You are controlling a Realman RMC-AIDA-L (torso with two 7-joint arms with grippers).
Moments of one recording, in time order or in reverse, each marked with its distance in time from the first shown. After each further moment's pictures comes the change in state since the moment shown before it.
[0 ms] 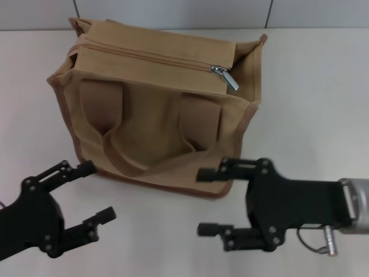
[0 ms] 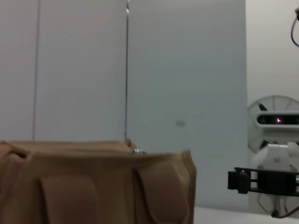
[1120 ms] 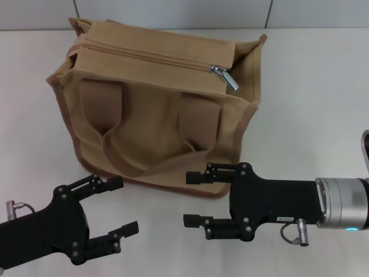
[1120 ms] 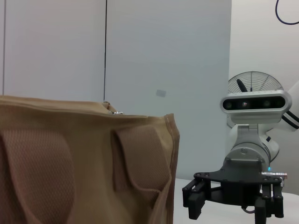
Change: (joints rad) left arm -0.052 -0.004 0.050 -0.037 0.076 -0.084 0.001; right arm 0.034 0.004 -0.058 0.047 0.010 0.206 0.071
